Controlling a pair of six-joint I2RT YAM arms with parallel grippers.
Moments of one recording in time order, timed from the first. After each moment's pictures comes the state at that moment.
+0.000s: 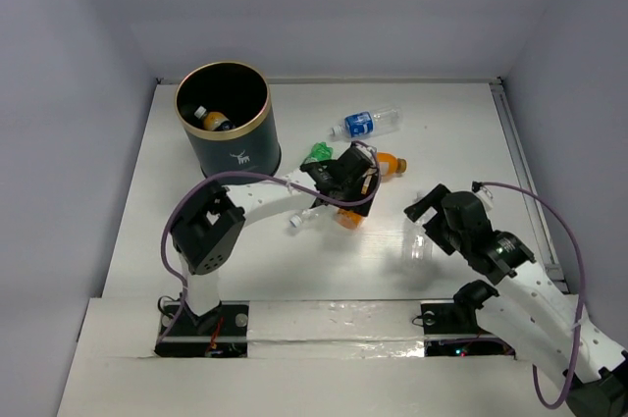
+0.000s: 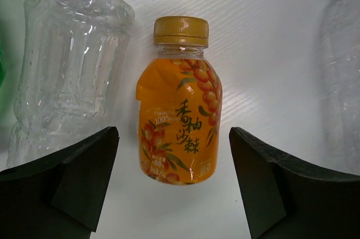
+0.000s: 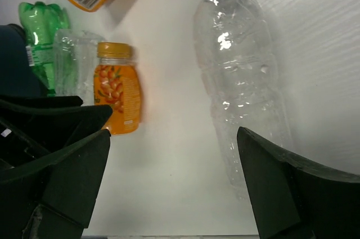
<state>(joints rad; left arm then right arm) -0.94 1.82 1.31 -0.42 -0.12 -0.44 0.52 0.63 0.55 -0.66 0.29 1.13</state>
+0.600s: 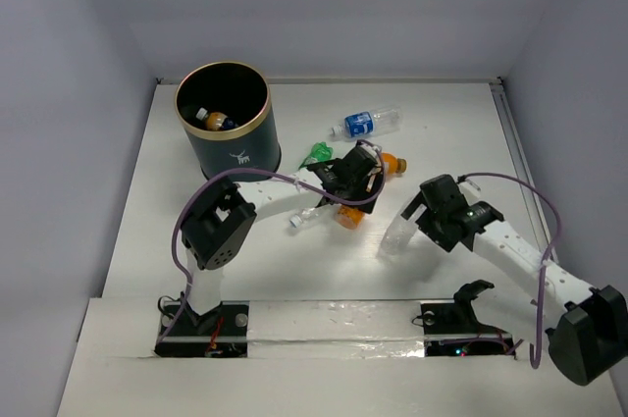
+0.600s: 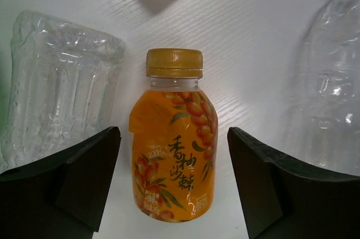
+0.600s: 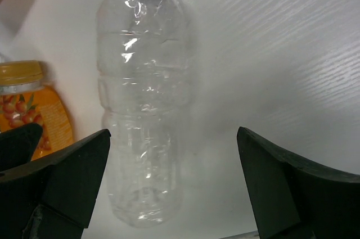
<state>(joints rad) -0.94 1.90 1.34 -0.36 -0.14 -0.42 0.46 0.97 0.63 -0.72 0.31 1.10</state>
